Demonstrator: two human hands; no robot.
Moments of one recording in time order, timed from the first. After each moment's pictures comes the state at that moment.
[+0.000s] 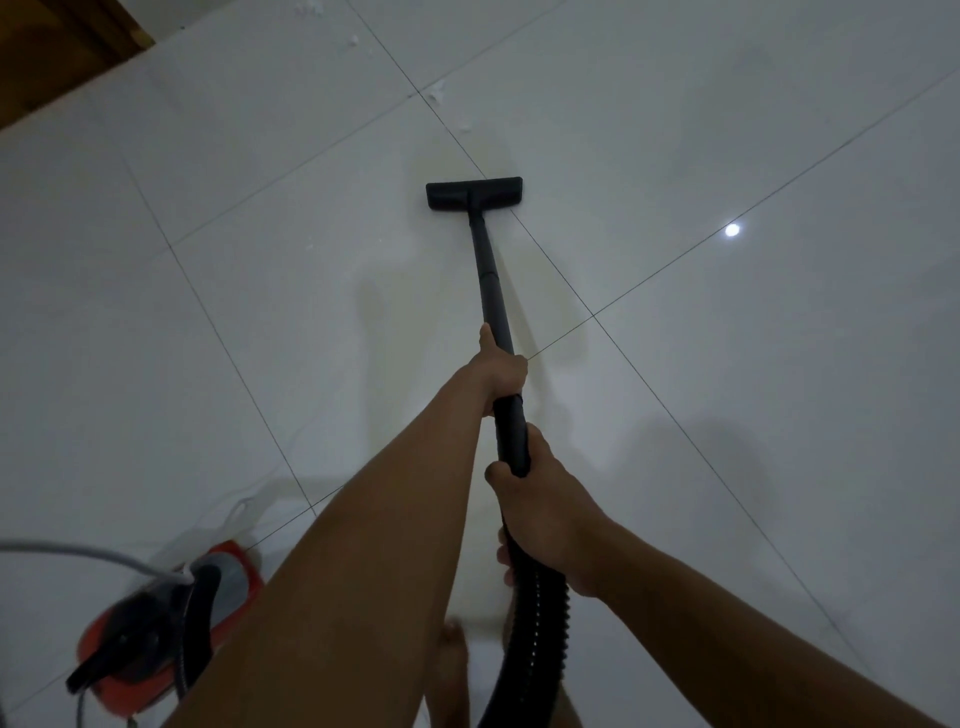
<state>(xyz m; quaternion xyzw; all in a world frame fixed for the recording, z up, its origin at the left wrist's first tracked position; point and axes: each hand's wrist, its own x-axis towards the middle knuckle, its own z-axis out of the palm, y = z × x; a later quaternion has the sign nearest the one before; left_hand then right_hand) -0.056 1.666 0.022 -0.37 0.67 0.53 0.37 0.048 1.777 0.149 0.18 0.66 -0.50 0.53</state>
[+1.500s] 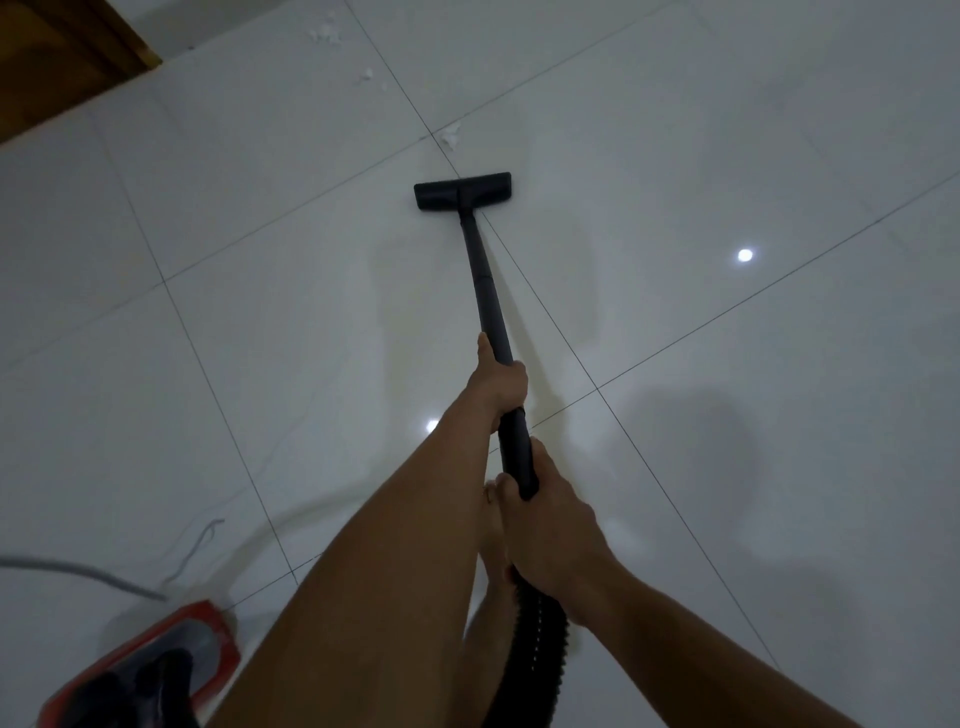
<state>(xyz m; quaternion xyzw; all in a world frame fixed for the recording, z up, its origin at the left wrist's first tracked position) -0.200 1.643 0.017 -0.42 0.65 0.56 0.31 -0.095 1.752 0.132 0.12 0.78 -0.44 0.44</state>
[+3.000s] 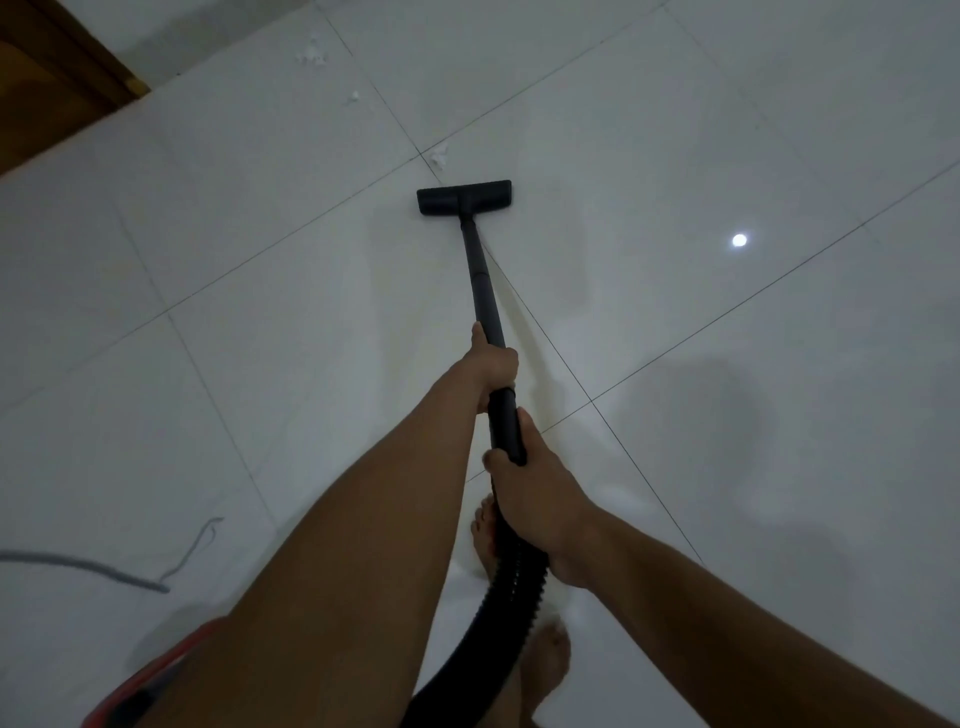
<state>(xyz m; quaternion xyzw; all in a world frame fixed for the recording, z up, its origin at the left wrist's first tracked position) -0.273 1.619 0.051 -0.43 0.61 0.56 0.36 -0.171 1.732 0.174 0.20 0.65 -0.54 0.49</state>
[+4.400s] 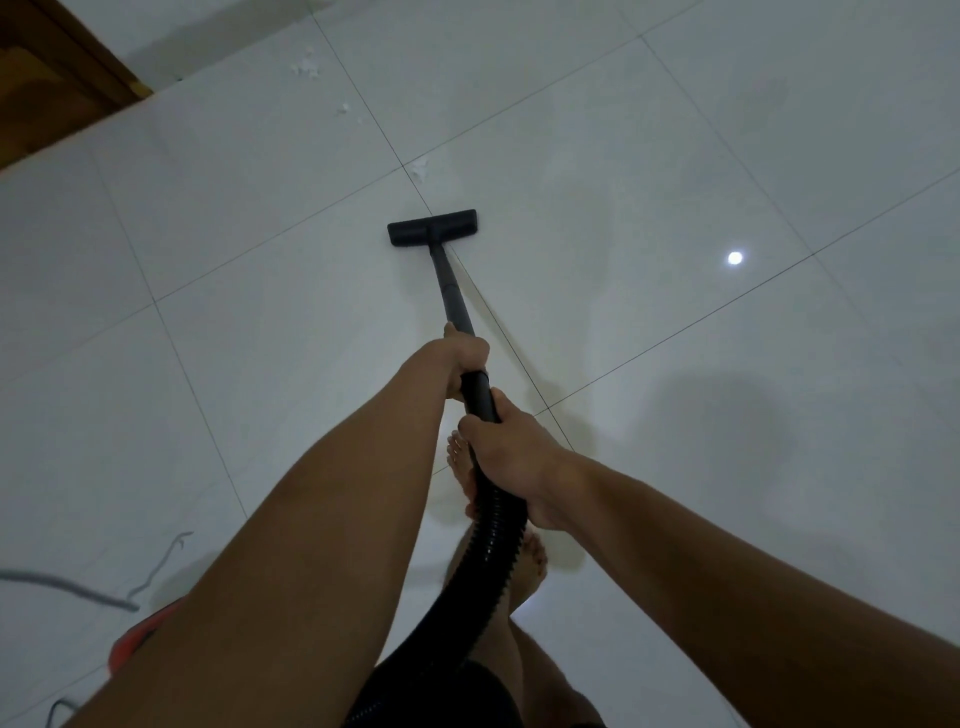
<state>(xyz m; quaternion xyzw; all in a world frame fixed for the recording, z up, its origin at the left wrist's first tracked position) -0.310 1.674 0.096 -0.47 0.62 0.51 0.36 -0.231 1.801 0.215 0.20 0.60 -0.54 0.55</state>
